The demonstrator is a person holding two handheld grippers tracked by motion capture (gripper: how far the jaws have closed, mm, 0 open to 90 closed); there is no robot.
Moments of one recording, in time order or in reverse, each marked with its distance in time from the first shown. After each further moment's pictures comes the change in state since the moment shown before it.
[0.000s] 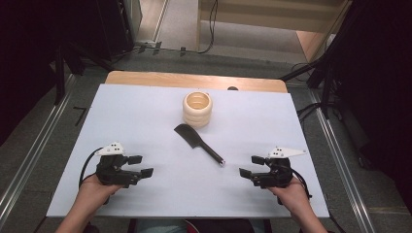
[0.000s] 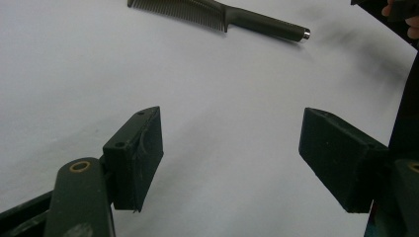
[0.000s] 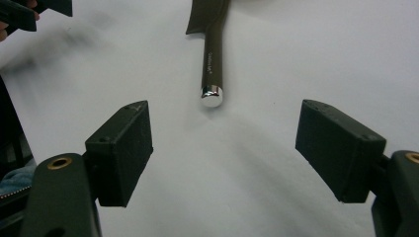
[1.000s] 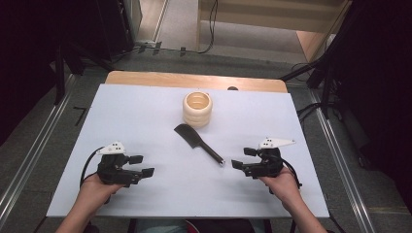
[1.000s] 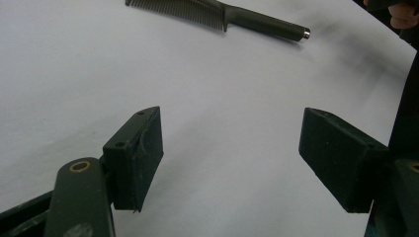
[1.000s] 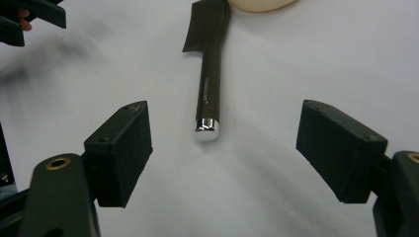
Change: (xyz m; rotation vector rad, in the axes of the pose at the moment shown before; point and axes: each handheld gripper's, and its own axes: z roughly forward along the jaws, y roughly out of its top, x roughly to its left) left arm 0.000 0.002 0.003 0.004 -0.007 -0.011; right arm -0.004 0.025 0.026 0.001 0.014 -0.036
